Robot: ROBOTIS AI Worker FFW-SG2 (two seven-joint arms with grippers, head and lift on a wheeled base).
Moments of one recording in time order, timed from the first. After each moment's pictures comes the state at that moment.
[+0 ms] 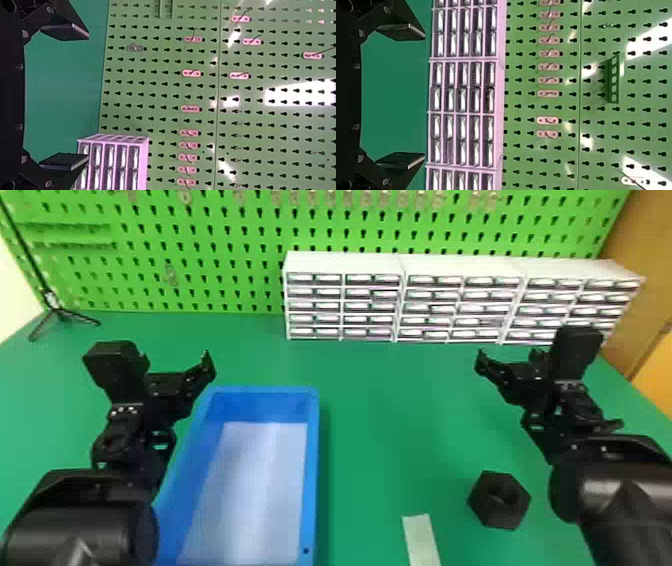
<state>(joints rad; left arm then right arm) -0.03 0.08 0.03 -1.75 0.12 0.17 0.05 -0.26 -0.17 -0.07 -1.47 -0.14 0.21 0.10</state>
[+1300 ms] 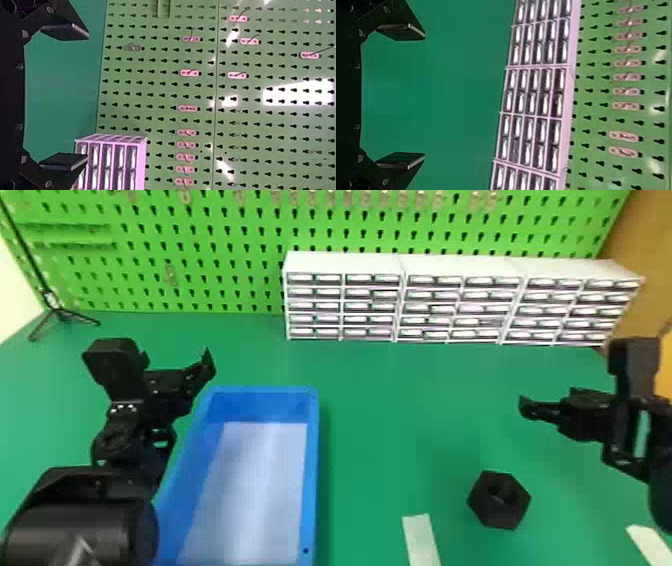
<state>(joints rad) -0.04 0.08 0.03 -1.75 0.12 0.17 0.05 -0.13 -0.26 -0.24 -1.82 0.04 0.82 0.51</state>
